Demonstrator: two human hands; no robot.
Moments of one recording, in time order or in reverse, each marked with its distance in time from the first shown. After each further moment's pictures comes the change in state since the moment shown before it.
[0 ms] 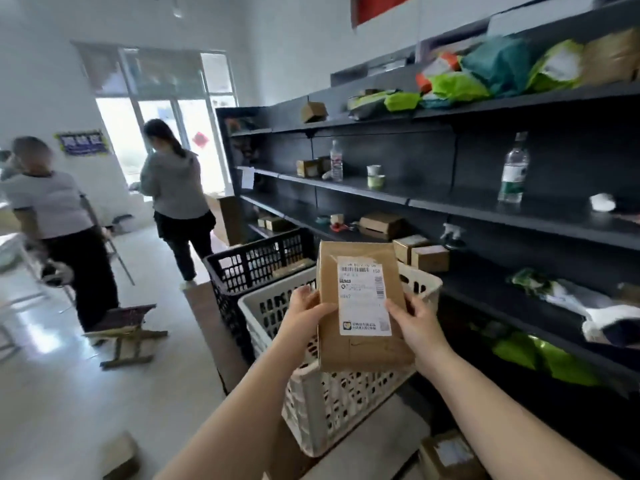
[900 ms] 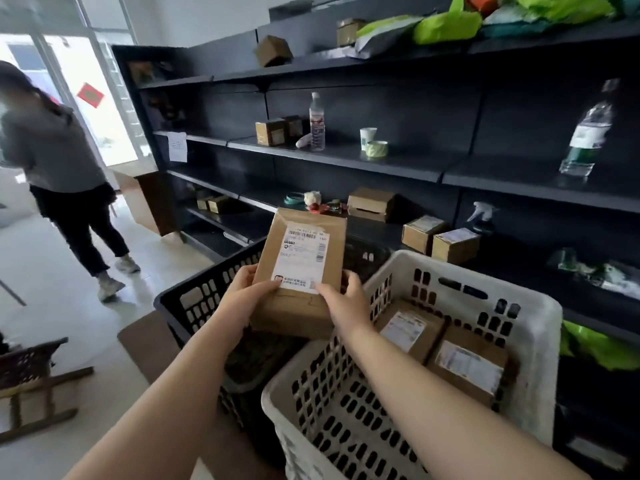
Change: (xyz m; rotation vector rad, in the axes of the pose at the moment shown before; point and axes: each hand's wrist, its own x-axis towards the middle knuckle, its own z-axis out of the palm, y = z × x) left_hand 0.370 0.017 -0.230 0.178 -0.091 -0.046; right_hand 0.280 0.058 0.305 -0.074 0.171 0.028
